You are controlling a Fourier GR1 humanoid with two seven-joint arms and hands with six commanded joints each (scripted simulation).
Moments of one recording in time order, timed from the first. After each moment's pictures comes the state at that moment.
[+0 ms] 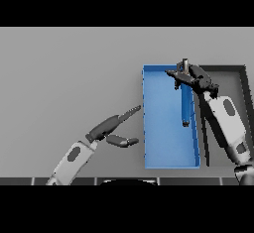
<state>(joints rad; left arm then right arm) -0.22 0.16 -0.53 -1.63 -0.02 -0.27 0.10 -0.66 -0.59 0.33 -1.25 -0.74 -0.05 0.61</state>
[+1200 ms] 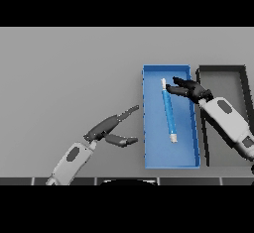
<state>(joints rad) -0.22 0.17 -0.52 -1.64 -0.03 -0.26 0.12 -0.80 -0.79 0.87 -1.12 -0.99 -0.01 0.55</state>
